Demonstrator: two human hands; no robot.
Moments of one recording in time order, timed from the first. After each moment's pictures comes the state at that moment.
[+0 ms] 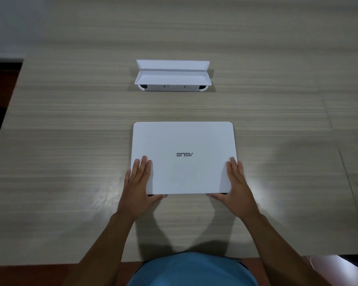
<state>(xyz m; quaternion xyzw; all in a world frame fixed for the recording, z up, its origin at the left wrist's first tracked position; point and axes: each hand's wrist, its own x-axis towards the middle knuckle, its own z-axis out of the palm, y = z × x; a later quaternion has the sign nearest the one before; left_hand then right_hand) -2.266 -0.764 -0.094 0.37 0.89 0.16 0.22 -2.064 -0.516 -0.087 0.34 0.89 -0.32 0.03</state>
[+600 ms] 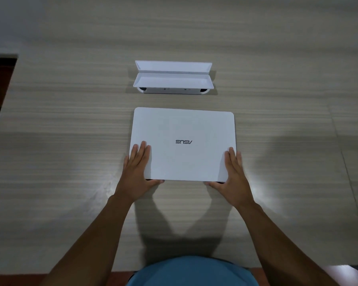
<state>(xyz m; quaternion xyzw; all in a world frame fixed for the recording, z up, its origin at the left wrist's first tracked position) -2.322 -0.727 -0.095 0.36 0.89 0.17 0.21 -2.111 -0.490 -0.090 0.34 0.90 -0.27 0.05</state>
